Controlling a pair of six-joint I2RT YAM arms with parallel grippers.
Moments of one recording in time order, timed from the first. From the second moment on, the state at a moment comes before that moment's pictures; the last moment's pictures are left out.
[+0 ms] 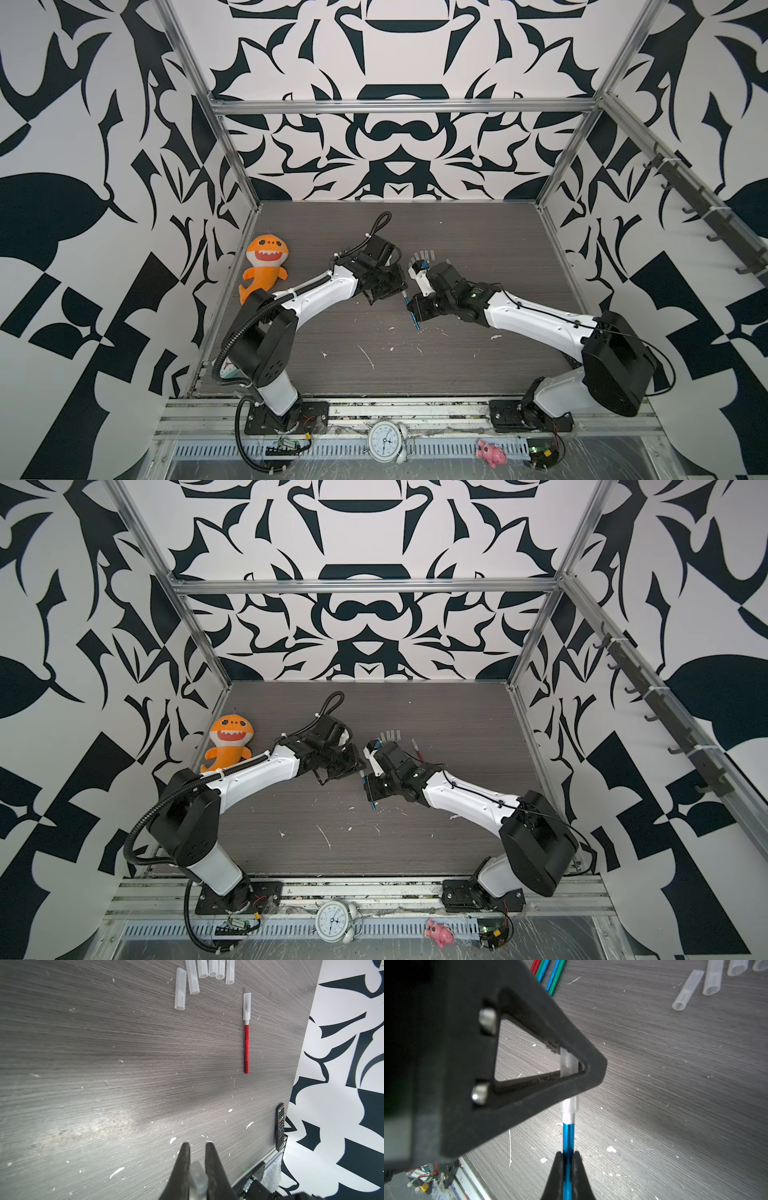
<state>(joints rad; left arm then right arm) -0.68 1.67 1.16 -0.41 0.33 -0.92 0.77 1.46 0.91 -0.31 -0.20 0.47</state>
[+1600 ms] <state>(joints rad) -0.24 1.08 1.12 -0.79 0.06 -0.54 0.72 1.97 1.38 -0.24 -0.21 0.64</state>
